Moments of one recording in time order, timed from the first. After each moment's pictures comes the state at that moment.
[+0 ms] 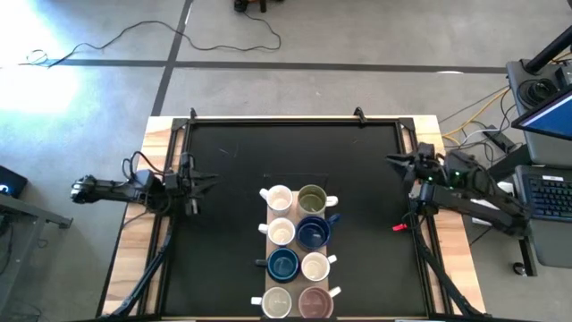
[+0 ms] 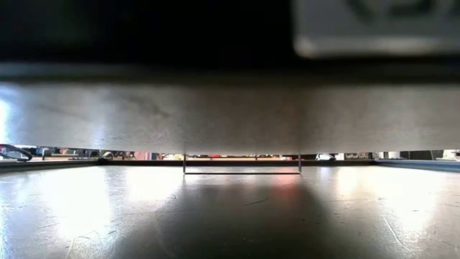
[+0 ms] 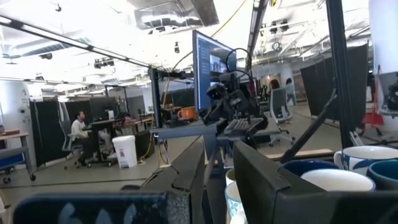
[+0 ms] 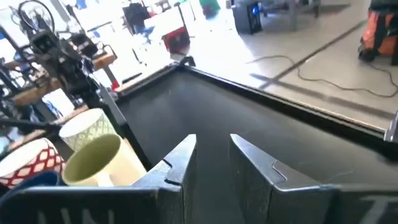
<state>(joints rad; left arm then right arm) -0.11 0.00 0.02 0.30 -0.23 0.22 -0.36 0.08 0.46 -0.61 0.09 0.34</state>
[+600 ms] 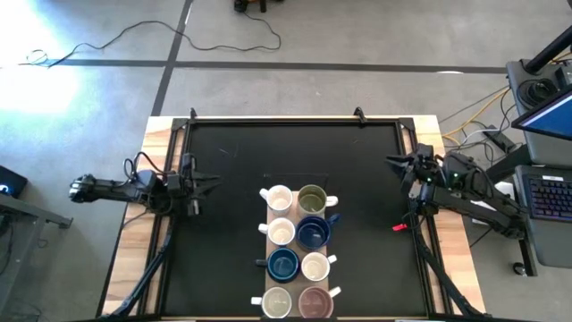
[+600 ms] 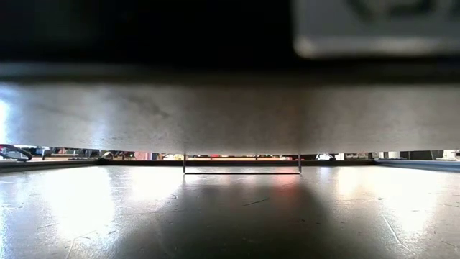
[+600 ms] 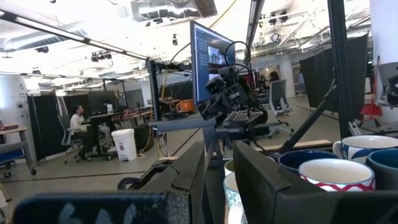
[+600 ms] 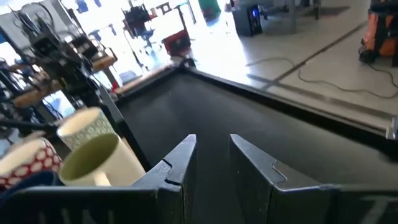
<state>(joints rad) -0.11 0.03 0.02 0.29 -0.23 0.22 -0.37 0.00 0.41 -0.61 0.08 0.34</state>
